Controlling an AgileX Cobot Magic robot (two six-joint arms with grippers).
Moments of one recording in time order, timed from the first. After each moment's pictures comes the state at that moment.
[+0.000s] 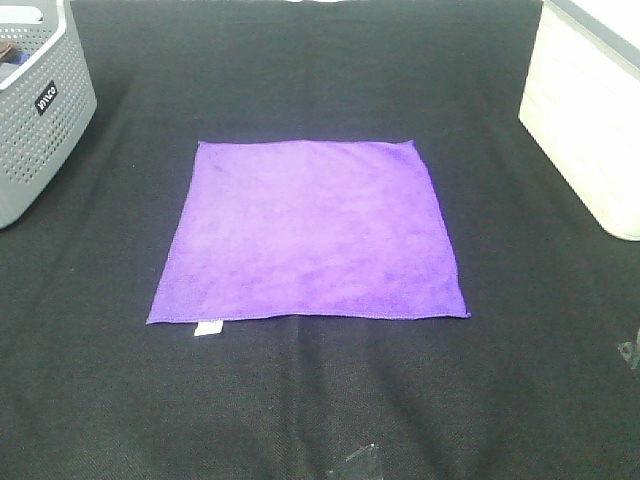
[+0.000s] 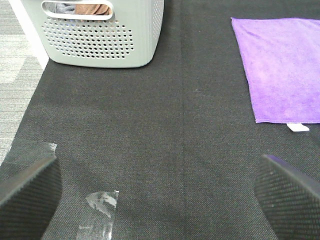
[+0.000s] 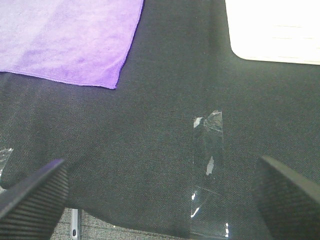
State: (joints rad) left arm 0.08 -0.01 -0.52 -0.01 1.09 0.00; right arm 0.03 0.00 -0.46 0.13 1.11 -0.14
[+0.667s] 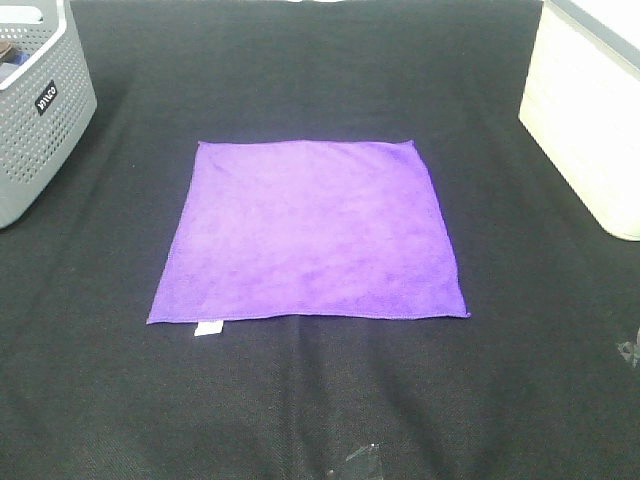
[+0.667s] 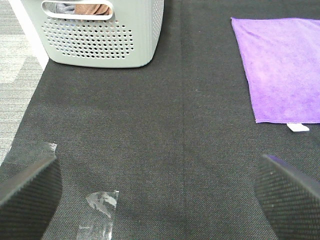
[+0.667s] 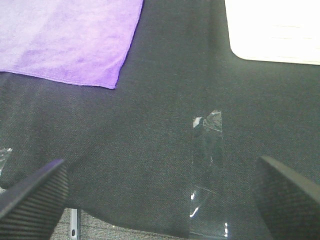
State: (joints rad) left arm 0.08 -0.01 -0.52 -0.01 1.09 0.00; right arm 0.03 0.00 -0.46 0.12 1.11 -0.14
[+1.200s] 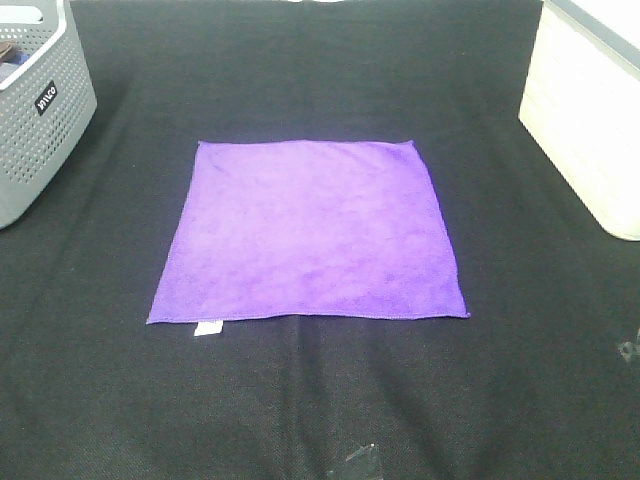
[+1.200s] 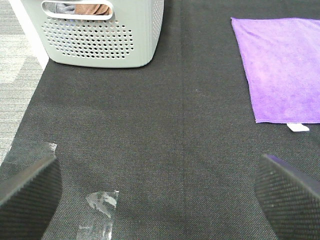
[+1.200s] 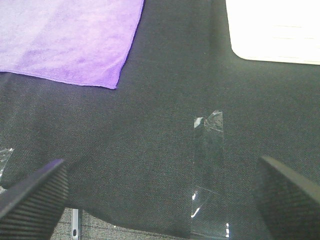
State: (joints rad) left arm 0.08 -0.01 -0.52 -0.01 1.09 0.00; right arm 0.03 0.00 -0.46 0.13 1.11 -0.14
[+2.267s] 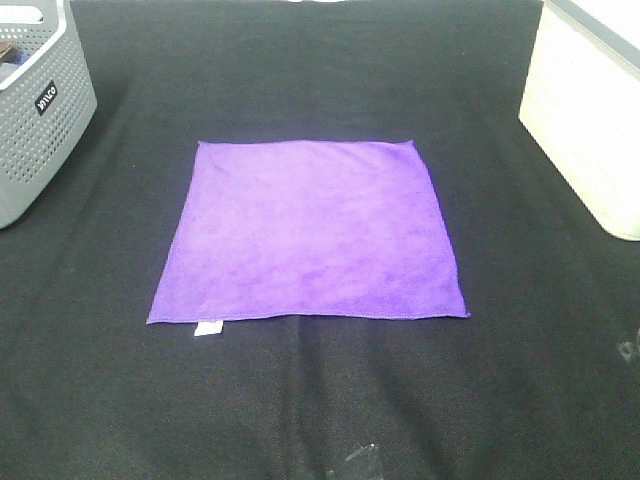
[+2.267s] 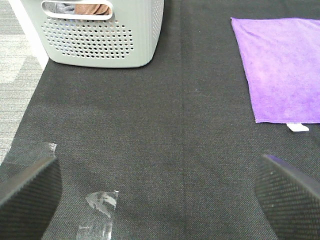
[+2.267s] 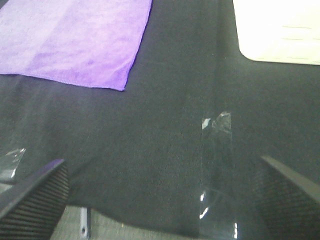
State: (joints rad) left arm 0.08 0.05 -0.53 -0.02 1.10 0.00; right arm 0.03 0.04 -0.49 0.16 1.12 -0.14
